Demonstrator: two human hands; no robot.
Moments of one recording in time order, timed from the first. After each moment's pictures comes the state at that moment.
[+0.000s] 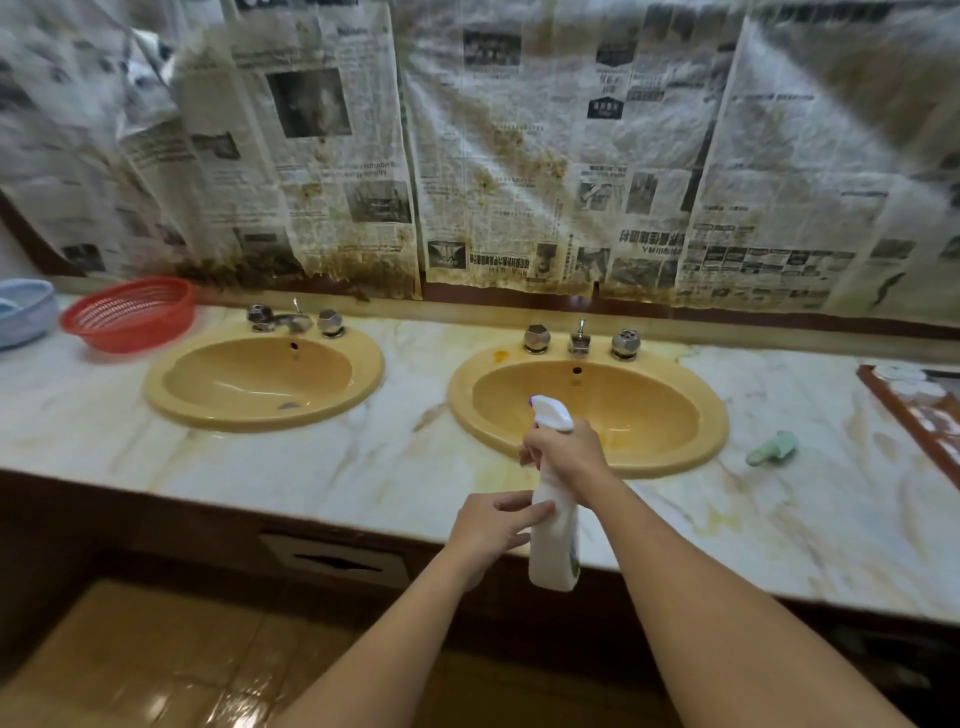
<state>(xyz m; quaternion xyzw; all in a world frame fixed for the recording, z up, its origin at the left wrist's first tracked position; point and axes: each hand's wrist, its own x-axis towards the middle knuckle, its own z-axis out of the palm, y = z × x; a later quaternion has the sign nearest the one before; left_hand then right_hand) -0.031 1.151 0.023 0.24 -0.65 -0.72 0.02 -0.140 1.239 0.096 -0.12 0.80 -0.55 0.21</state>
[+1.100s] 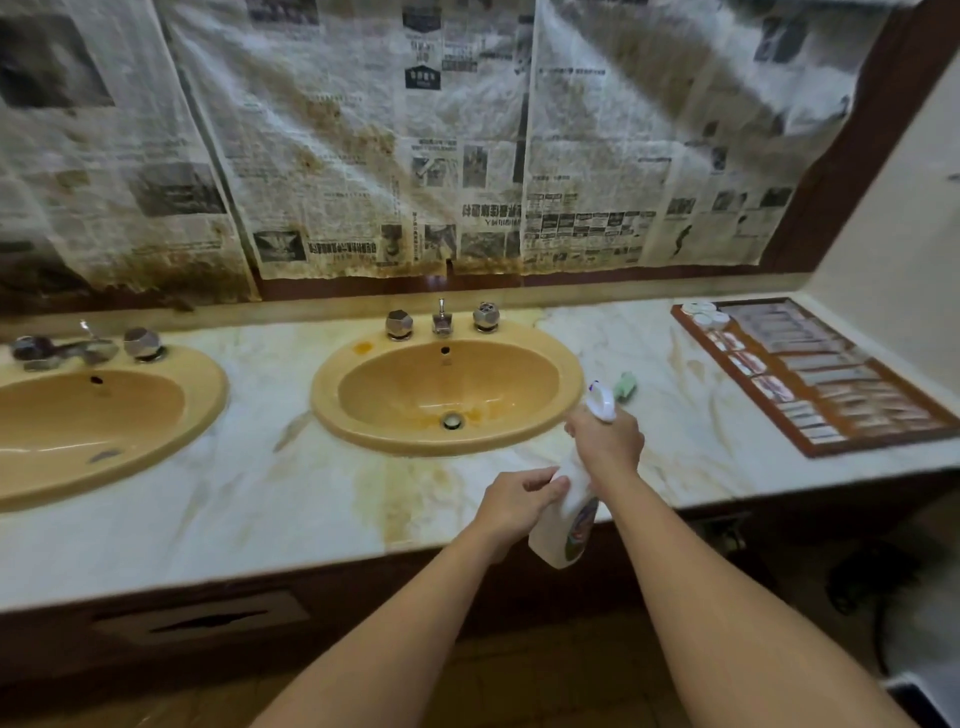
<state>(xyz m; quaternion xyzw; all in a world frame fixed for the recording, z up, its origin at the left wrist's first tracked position) -0.115 1.272 0.010 0.10 -0.74 -0.66 -0.11 -0.169 1.382 0.093 0.19 0.81 -0.55 -0.04</state>
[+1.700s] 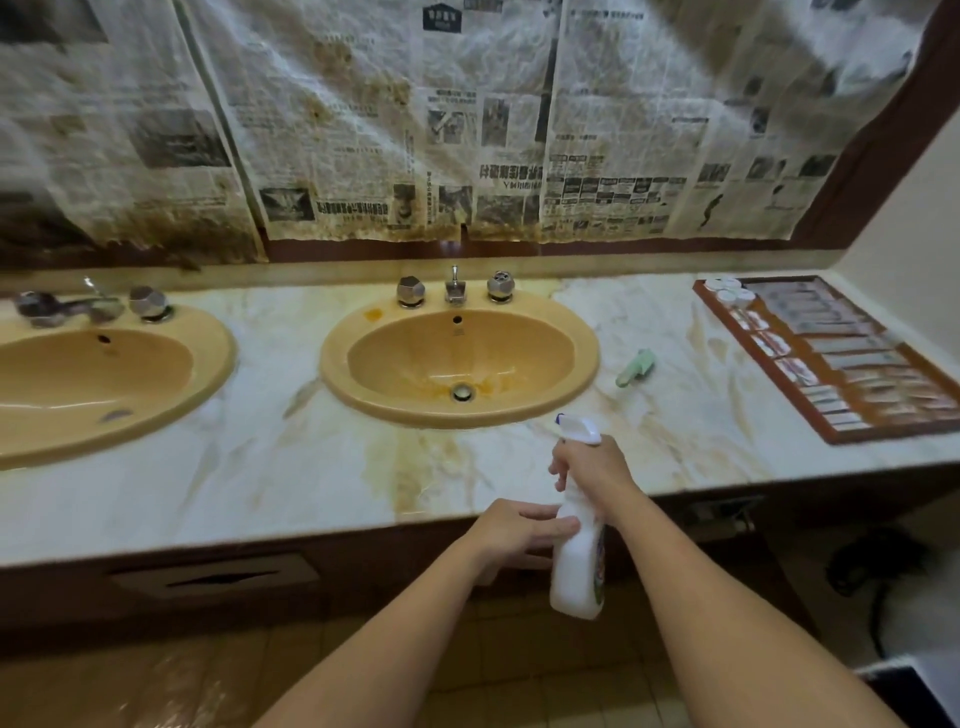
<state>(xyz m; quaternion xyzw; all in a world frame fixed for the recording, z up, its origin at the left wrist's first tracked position) -0.075 1.258 -0.007 0.13 -0.63 -0.71 -0.28 -0.147 1.383 0.055 0.13 0.81 -0.53 0.19</state>
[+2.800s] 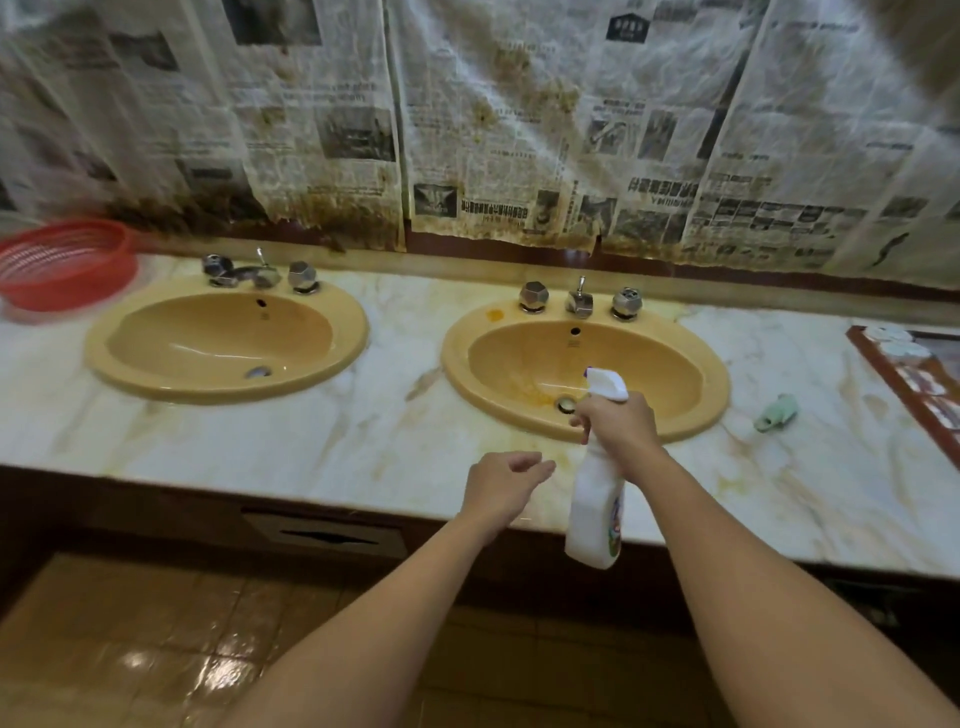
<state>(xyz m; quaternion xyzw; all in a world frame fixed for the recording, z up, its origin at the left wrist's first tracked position) -0.061 1.118 0.005 0.27 -0.75 -0.60 0.00 -0.172 1.240 0.073 0.01 0.83 -0.53 0.17</state>
